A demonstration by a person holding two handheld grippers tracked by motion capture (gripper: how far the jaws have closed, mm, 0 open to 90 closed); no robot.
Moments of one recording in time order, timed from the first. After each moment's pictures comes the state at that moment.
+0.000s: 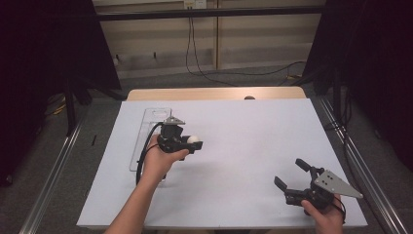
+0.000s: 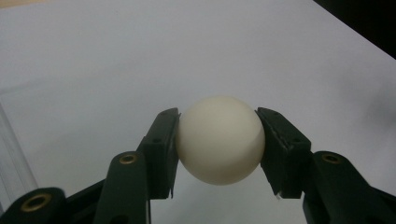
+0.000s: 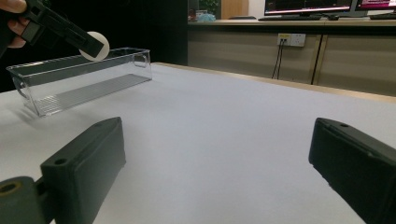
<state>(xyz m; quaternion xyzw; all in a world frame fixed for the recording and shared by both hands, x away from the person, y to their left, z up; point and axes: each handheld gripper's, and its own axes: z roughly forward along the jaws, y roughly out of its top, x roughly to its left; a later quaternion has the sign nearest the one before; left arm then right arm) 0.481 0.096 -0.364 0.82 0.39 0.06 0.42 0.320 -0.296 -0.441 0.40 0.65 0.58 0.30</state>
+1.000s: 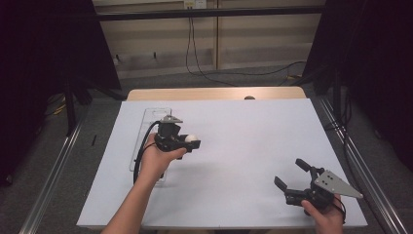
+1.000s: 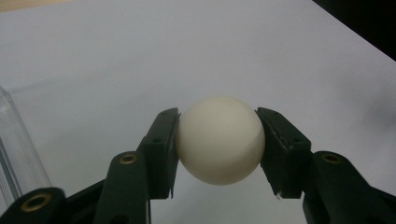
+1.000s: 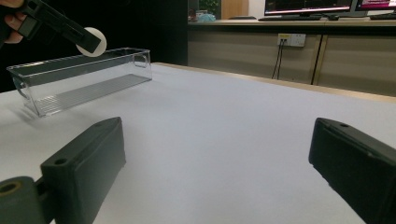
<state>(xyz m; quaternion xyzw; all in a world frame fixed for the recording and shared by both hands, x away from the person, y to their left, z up) 0.481 0.102 -0.357 0.82 0.39 0.06 0.41 0.320 -0.296 -0.442 0.39 0.65 0.58 0.30</state>
